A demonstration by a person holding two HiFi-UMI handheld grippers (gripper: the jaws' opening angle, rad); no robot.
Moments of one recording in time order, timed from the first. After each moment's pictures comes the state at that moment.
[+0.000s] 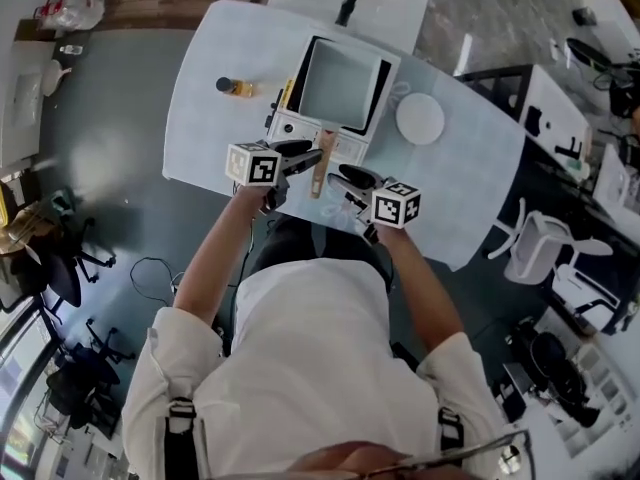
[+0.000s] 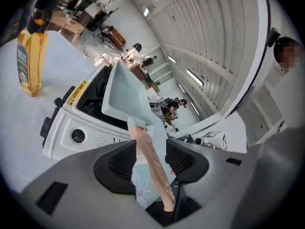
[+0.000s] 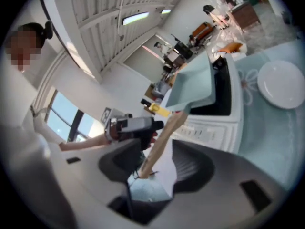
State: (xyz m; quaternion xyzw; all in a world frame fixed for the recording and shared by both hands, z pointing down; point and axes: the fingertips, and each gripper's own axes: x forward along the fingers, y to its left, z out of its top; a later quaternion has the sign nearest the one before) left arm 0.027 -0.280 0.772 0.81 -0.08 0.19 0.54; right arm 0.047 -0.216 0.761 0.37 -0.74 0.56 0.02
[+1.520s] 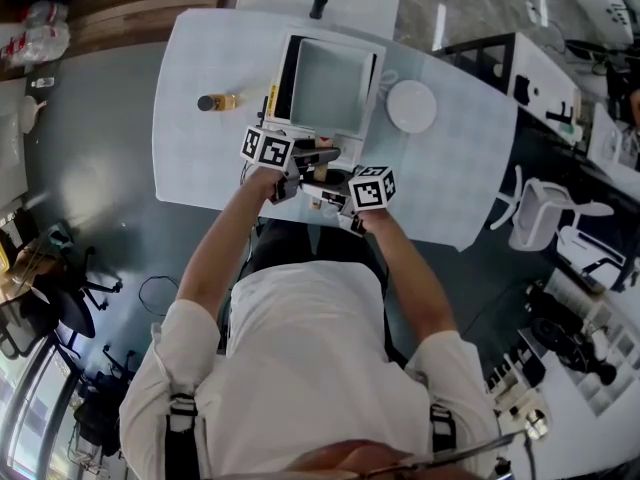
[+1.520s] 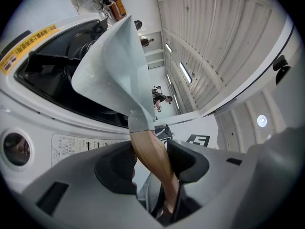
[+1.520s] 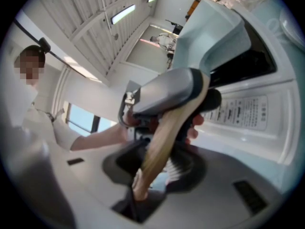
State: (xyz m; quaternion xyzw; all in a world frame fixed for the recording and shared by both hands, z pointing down) left arm 0.088 -0.258 0.796 0.75 0.09 0.19 0.62; right arm -0.020 -0.226 0.783 0.26 -0.74 0.63 -0.03
